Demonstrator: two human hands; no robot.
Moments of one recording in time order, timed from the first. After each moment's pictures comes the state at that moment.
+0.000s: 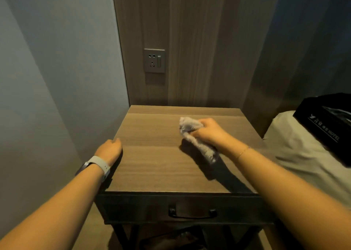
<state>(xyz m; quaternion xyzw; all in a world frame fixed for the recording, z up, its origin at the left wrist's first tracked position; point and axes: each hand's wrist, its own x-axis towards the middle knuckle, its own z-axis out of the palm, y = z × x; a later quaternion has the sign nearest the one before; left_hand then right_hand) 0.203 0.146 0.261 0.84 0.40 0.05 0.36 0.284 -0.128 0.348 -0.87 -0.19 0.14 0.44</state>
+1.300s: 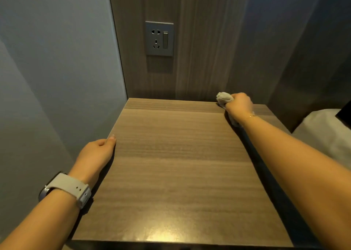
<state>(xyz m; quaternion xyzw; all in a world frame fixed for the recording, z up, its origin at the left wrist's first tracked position) 0.228 0.164 0.250 0.80 0.38 0.14 0.44 0.501 -0.110 0.284 -0.94 -0.05 -0.07 0.32</state>
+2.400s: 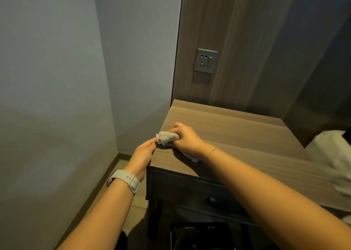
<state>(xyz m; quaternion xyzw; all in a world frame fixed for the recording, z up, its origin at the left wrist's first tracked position) 0.100 0.124 0.259 0.64 0.29 0.15 0.70 0.231 0.030 0.284 -0.82 -0.50 0.07 0.29</state>
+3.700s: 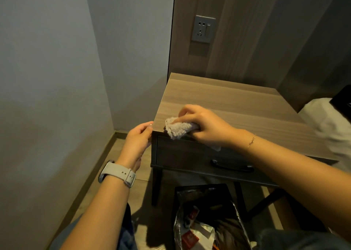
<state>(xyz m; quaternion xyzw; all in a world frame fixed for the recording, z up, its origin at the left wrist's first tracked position) 0.045 0.119 0.236 0.64 0.28 0.18 0.69 0.164 -0.044 0.307 -0.78 -0.61 0.01 0.16</state>
